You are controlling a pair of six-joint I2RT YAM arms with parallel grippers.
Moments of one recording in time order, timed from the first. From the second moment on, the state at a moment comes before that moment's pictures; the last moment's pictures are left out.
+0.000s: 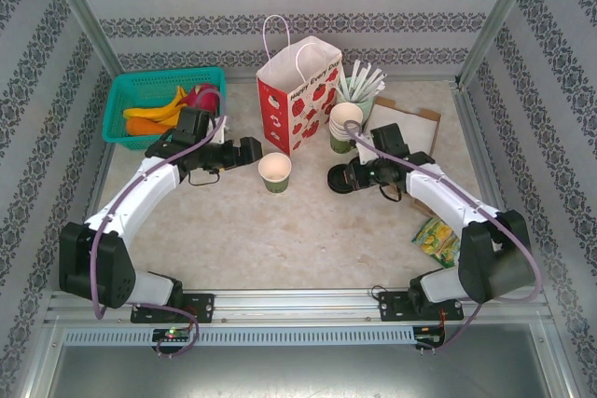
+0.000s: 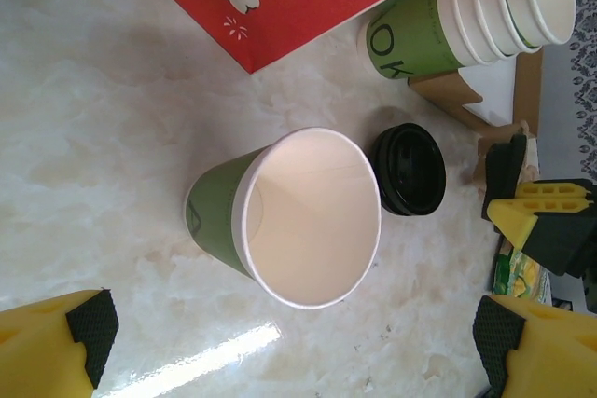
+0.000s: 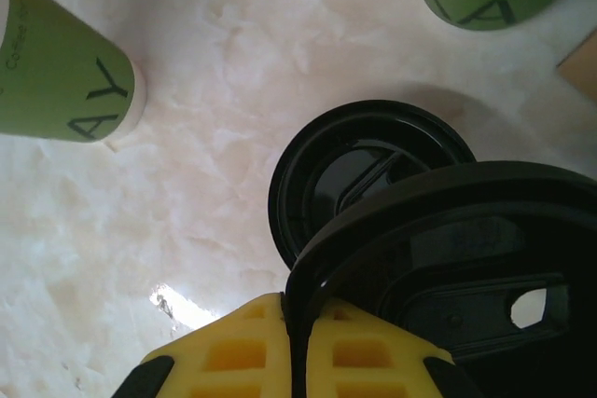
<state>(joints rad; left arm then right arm) -0.23 1.39 1.09 -0.56 0.49 -0.47 0.30 1.41 0.90 -0.47 -0.35 0.12</state>
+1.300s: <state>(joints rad) -0.32 1.52 1.27 -0.66 0.62 -0.40 0.70 1.40 1.09 -0.59 -0.20 -0.21</state>
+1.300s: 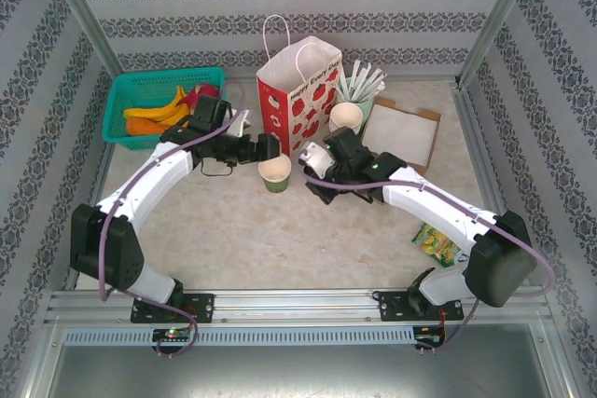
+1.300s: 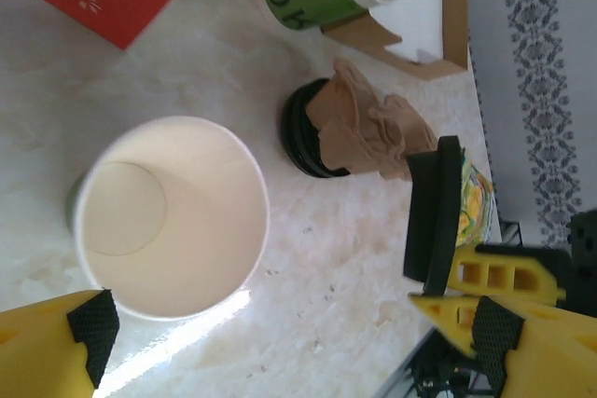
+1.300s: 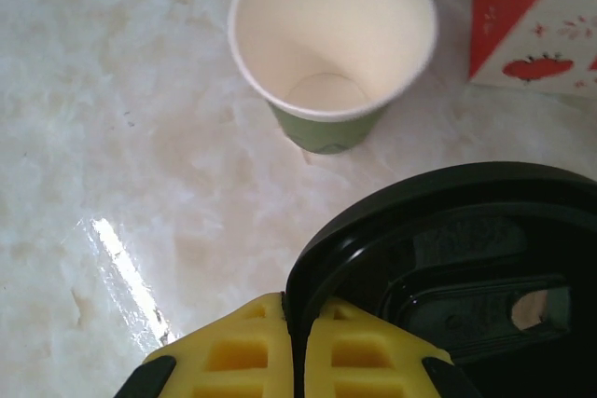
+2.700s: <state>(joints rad) -0.44 1.63 1.42 -0.79 0.57 -0.22 0.70 1.20 1.09 -0.57 -0.02 -0.12</state>
